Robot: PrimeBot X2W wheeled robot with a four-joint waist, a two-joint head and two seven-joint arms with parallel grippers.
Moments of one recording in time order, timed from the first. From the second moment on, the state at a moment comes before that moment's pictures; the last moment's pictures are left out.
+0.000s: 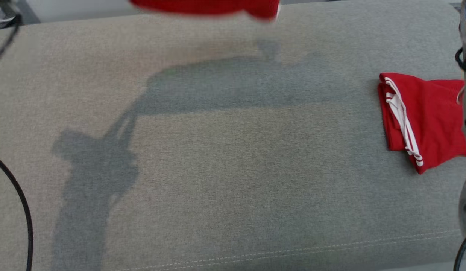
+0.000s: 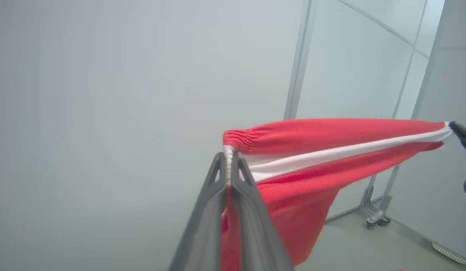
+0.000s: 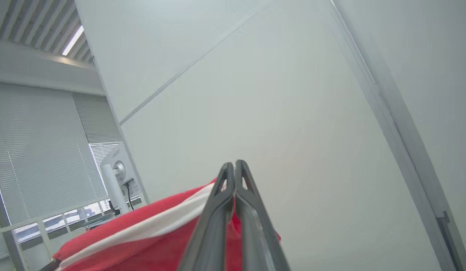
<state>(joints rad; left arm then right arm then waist) -1.17 0.46 -0.31 0.40 -0.91 -0.13 0.25 -1.21 -0.13 0.09 0.46 0.80 0.14 0.00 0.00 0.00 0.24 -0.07</state>
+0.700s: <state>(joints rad) -0.67 0.35 -0.69 0.61 -0.97 -0.13 -0.23 -0.62 -0.28 0.53 0.56 1.07 0.13 -0.17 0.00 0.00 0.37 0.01</state>
